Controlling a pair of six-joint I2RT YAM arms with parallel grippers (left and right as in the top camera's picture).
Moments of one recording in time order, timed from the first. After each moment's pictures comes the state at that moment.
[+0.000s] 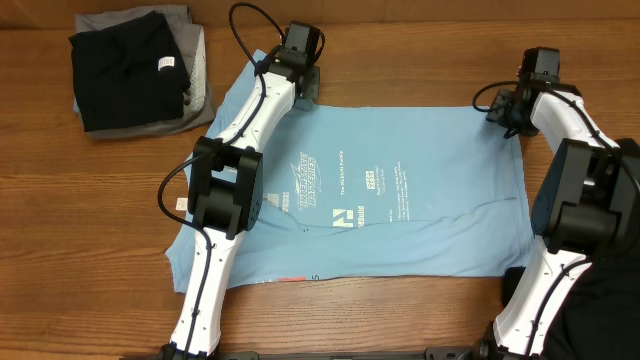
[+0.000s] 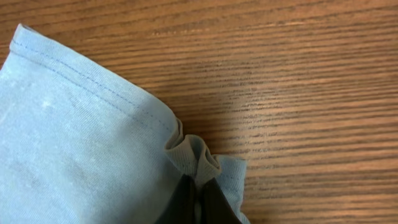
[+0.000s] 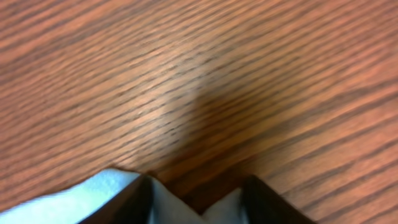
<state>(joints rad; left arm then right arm) -0.33 2.62 2.26 -0.66 -0.18 -0.23 -0.21 2.25 1.65 -0.56 0.08 0.24</state>
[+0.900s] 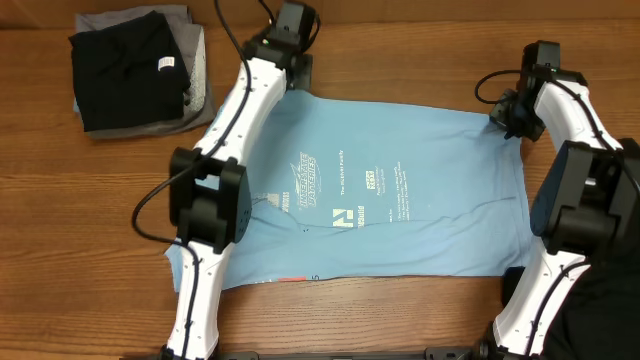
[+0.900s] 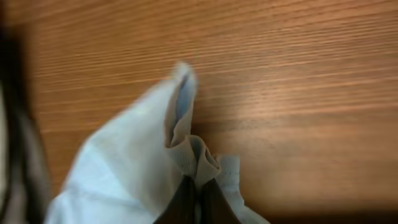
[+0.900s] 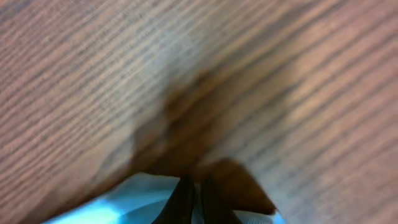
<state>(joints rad) -0.33 2.41 2.25 -0.90 -0.24 -0.21 -0.20 2.24 1.75 -0.83 0.12 0.43</state>
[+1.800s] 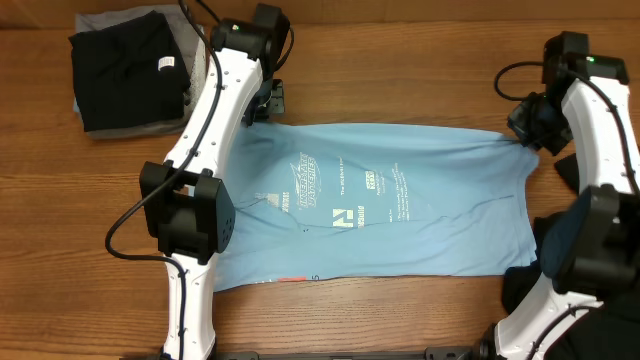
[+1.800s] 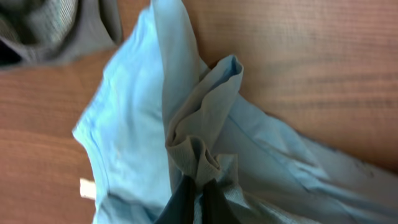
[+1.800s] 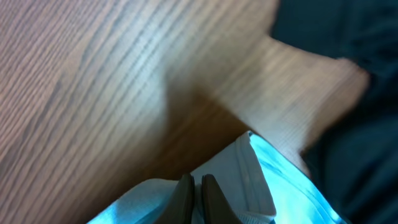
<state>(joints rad) -0.27 2.29 2.25 -1.46 -0.18 -0.36 -0.20 1.97 1.75 -1.24 0.14 0.64</state>
